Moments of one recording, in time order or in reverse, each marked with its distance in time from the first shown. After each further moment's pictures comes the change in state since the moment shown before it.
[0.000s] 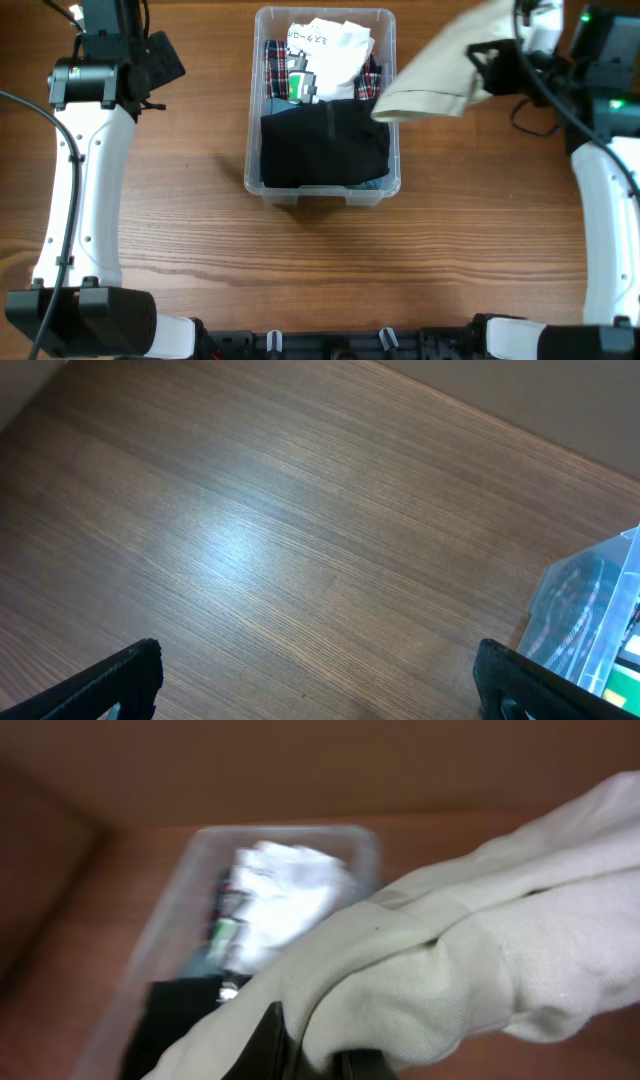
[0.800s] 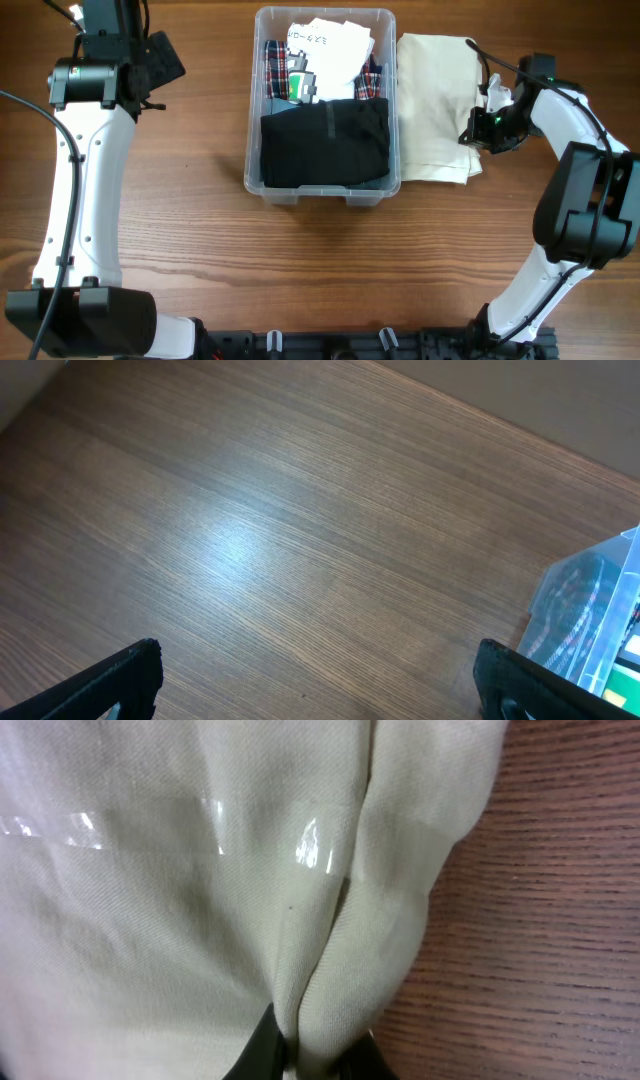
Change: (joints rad) left arm 0.000 0.000 0.000 0.000 0.000 0.000; right arm -0.117 0.591 -0.069 -0.163 0.274 -0.130
